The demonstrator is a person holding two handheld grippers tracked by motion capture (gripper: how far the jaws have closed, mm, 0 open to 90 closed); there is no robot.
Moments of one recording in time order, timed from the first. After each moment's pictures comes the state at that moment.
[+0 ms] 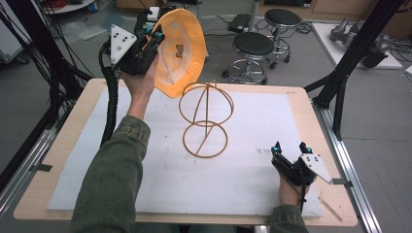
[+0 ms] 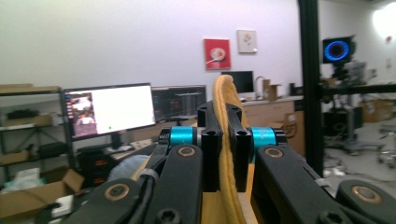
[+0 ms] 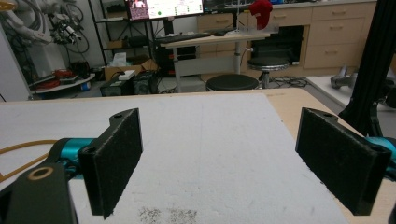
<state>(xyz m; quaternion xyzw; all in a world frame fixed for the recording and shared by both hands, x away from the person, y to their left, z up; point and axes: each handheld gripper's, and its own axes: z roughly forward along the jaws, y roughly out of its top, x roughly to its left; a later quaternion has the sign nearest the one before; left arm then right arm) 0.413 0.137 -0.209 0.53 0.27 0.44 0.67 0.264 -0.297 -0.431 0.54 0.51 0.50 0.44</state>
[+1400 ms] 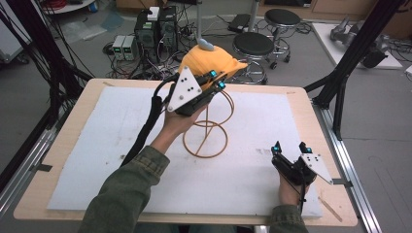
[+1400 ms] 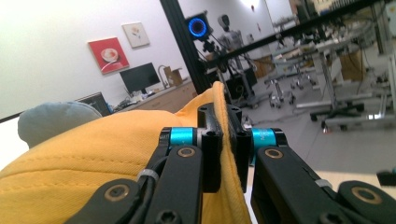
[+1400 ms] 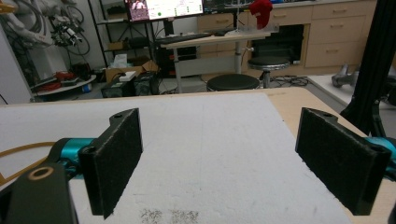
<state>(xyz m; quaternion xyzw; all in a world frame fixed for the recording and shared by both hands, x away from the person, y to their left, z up) 0.346 0.028 -0.244 0.66 0.07 0.37 0.65 0.265 -0.297 -0.432 0.55 0.51 0.50 0.44</state>
